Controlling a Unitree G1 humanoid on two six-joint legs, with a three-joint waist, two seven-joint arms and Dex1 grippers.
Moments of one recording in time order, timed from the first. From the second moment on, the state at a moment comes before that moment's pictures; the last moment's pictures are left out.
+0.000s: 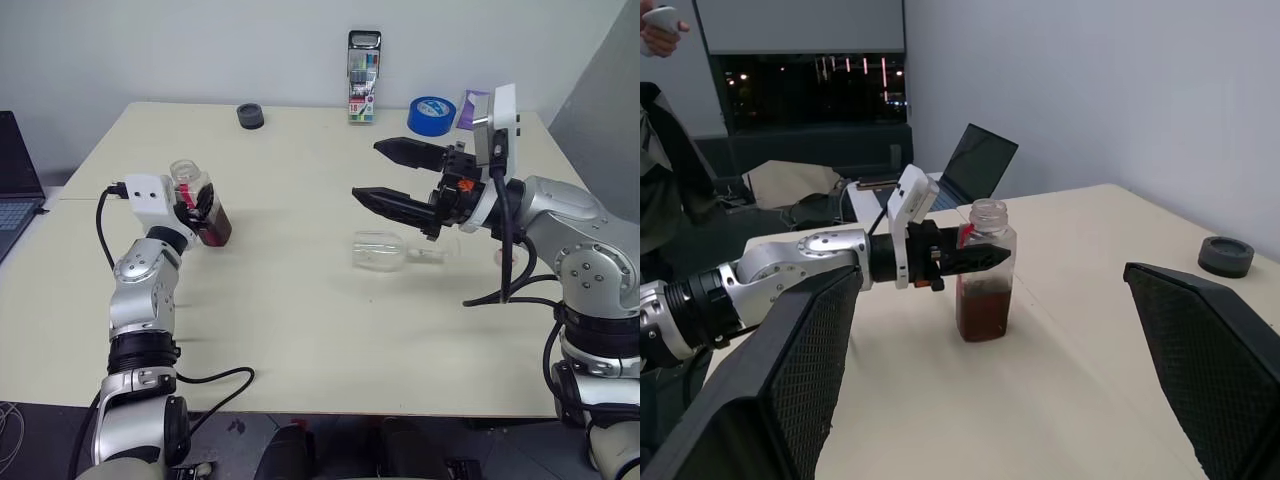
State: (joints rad) left arm -0.57 0.45 0.30 0.39 -0.27 0.11 -0.34; right arm -0.76 -0.54 -0.04 -0.38 0.81 0.82 0.69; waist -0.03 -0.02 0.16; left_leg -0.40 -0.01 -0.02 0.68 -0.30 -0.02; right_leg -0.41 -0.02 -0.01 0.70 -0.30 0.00
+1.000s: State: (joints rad) left arm -0.30 0.39 0.30 -0.01 -0.31 0.32 -0.27; right arm -0.71 -0.55 -0.02 -0.41 0.80 0.82 0.66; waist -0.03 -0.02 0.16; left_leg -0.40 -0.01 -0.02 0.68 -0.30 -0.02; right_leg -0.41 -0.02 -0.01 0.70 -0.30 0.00
